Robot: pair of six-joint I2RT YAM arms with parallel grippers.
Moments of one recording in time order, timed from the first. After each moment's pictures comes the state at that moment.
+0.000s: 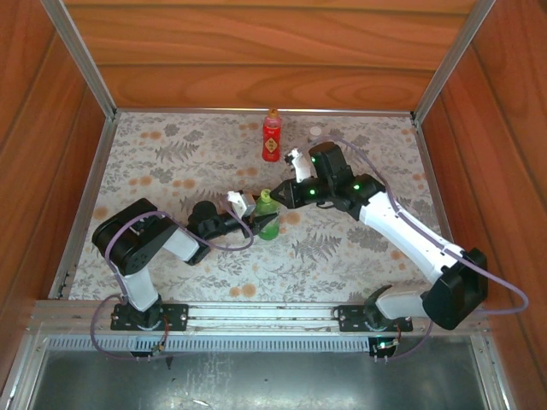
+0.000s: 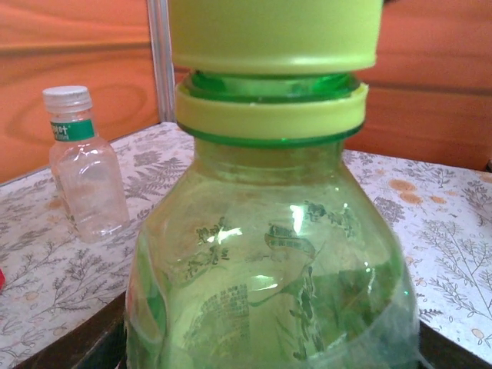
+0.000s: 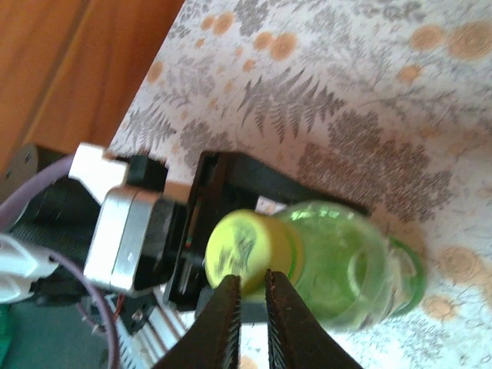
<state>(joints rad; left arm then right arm) -0.70 1.77 0.41 1.36 0.48 -0.02 0.68 1.32 1.14 -0.56 -0.51 0.35</state>
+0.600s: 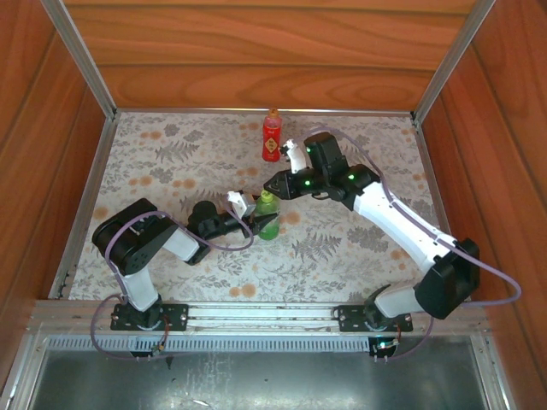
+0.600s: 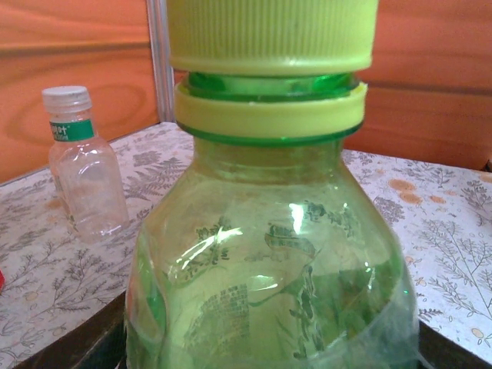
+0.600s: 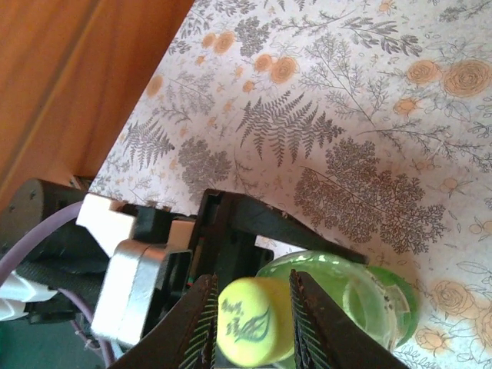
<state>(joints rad) -0.70 1.77 0.41 1.35 0.50 -0.02 0.67 1.41 1.25 -0.57 -0.49 0.32</state>
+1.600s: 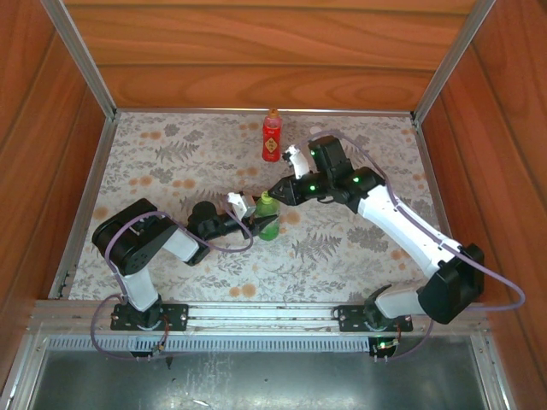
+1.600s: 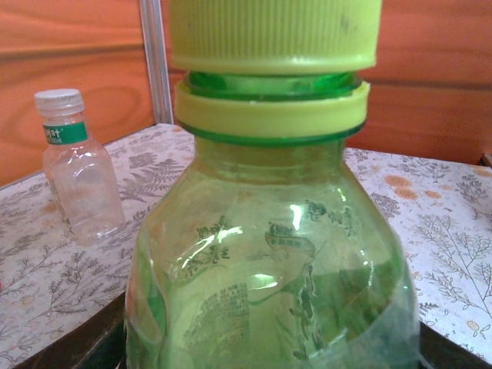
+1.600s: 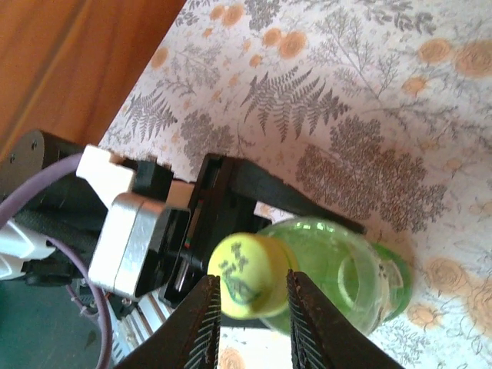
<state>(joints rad) -0.70 1.77 0.40 1.36 0.50 0.00 0.65 1.38 1.22 -0.62 -0.53 0.24</state>
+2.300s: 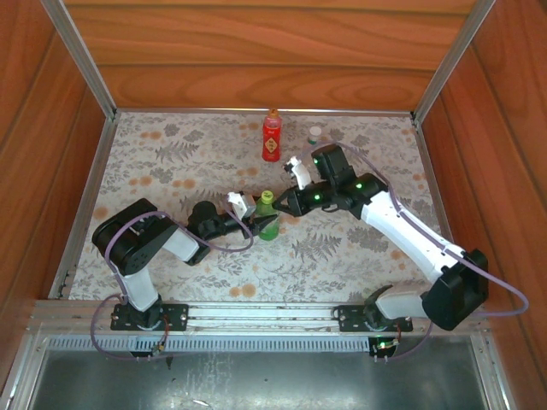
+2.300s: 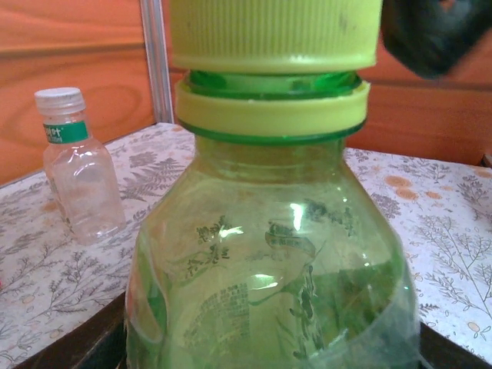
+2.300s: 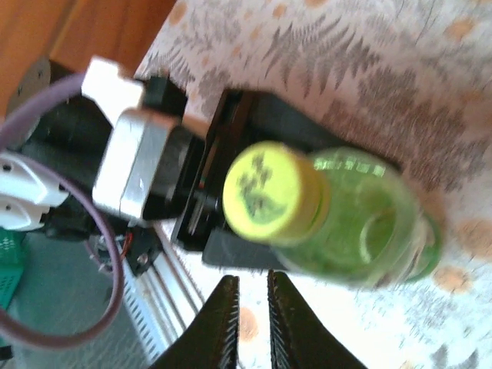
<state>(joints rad) -0.70 1.77 0.41 1.35 0.49 0.00 0.65 1.31 1.13 -0.68 -0.62 0.19</state>
